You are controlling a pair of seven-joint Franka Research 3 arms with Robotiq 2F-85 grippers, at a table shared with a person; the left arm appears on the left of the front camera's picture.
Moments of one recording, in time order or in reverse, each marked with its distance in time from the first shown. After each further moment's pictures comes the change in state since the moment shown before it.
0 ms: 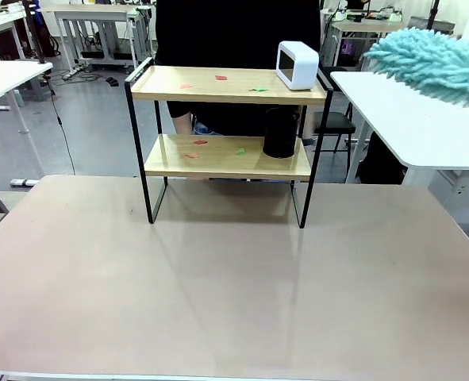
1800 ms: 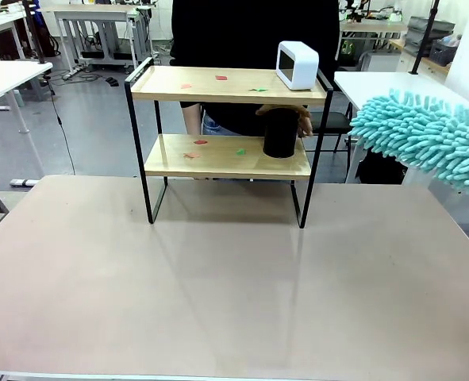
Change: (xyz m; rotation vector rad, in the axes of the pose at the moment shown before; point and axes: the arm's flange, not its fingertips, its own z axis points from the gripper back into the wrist) left arm 0.000 0.000 0.000 -0.001 0.000 0.000; right arm -0.121 0.019 -0.004 -0.233 0.224 0.212
